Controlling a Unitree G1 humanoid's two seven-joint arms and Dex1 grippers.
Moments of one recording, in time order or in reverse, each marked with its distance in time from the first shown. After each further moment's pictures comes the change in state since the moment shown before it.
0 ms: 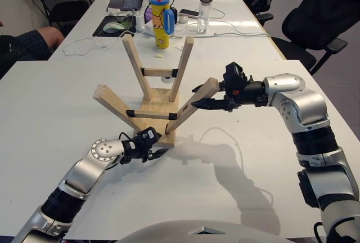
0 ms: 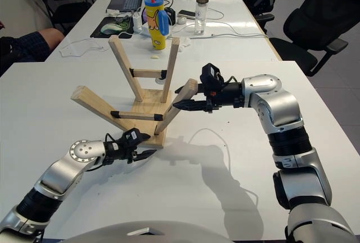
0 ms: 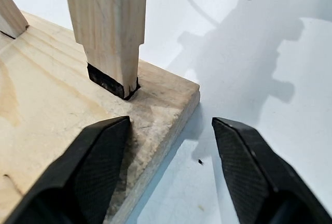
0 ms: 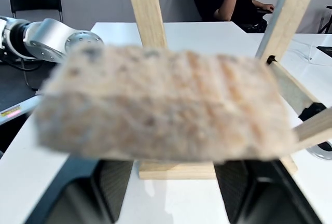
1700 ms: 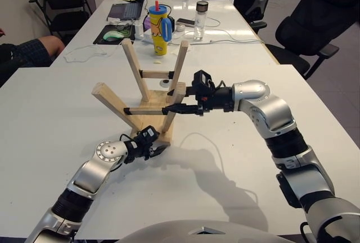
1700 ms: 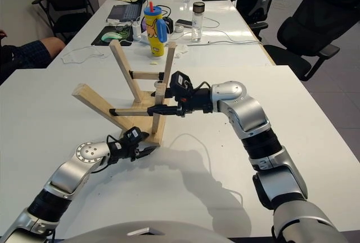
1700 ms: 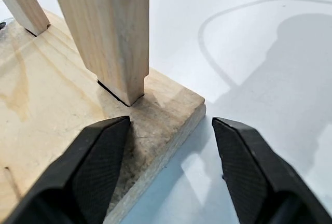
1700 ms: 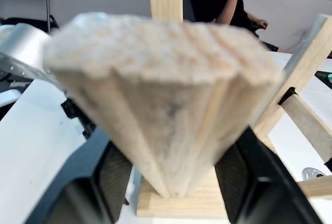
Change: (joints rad) left arm -0.003 -0.102 0.022 0.104 0.052 -0.011 0.080; right arm -0.002 0.192 0.119 0.030 -0.075 -0.075 -0.176
